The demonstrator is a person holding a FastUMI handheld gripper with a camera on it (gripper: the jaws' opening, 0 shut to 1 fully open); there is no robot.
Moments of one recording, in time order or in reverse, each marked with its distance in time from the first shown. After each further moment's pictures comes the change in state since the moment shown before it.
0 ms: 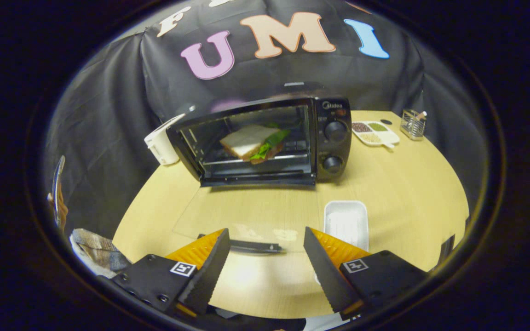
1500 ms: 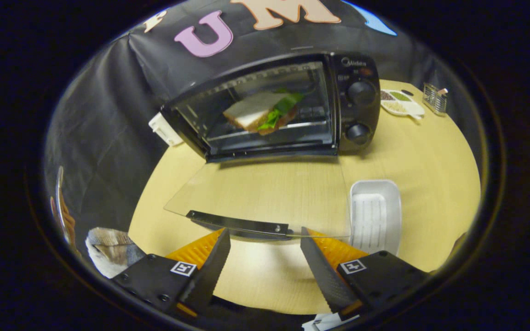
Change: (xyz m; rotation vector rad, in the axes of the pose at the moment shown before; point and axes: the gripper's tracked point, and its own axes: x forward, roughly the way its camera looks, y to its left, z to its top) arm 0.021 0.021 0.006 0.061 0.163 0.109
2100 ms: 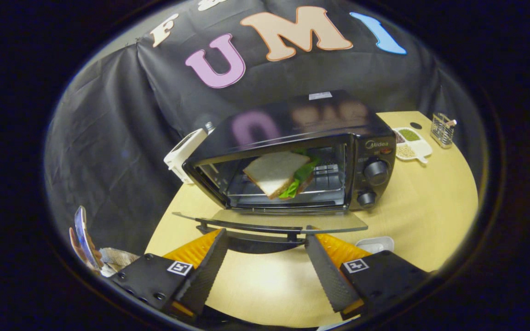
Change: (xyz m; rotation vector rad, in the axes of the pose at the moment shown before) arm -0.010 0.030 0.082 -0.005 -0.158 0.060
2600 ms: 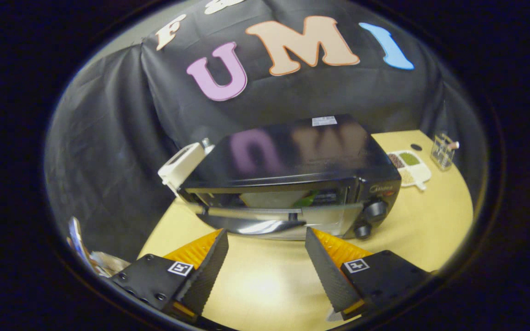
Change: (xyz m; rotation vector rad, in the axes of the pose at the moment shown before) arm 0.024 -0.014 0.044 -0.133 -0.069 -0.084
